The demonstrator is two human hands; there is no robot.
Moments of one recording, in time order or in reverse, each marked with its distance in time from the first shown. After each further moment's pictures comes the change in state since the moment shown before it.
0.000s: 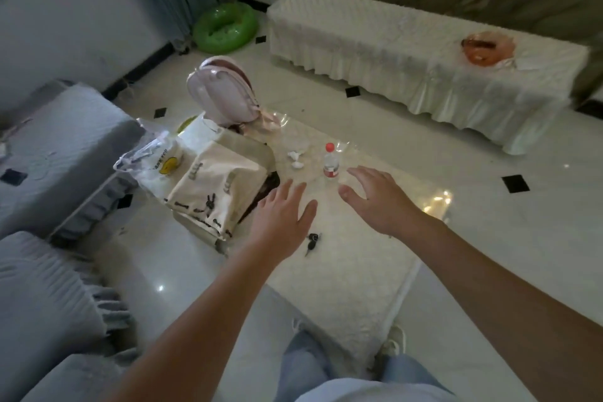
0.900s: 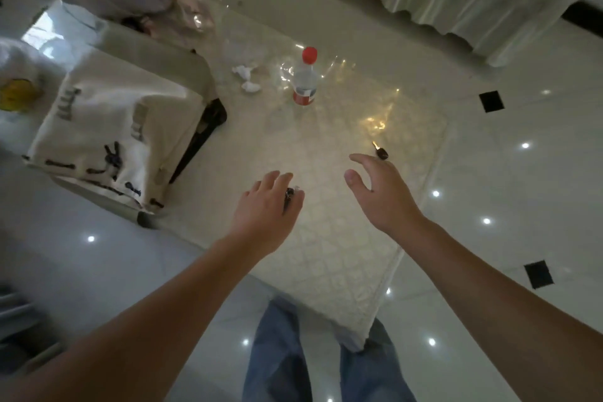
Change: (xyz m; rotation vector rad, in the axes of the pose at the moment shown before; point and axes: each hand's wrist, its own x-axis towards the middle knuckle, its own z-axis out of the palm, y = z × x) left_hand 0.108 -0.118 0.215 -0.157 -0.277 0.119; right_hand 0.069 0.114 0.204 0.082 0.051 0.341
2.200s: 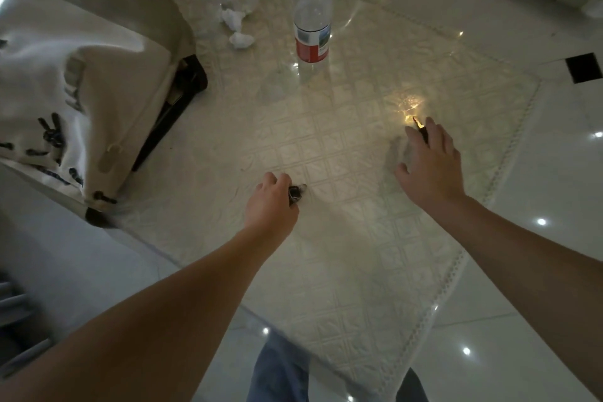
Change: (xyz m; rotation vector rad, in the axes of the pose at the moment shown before) left_hand 0.115 -0.063 0.184 0.020 -0.010 -0.253; right_hand 0.122 0.191 0.105 -0.443 0.042 0.060
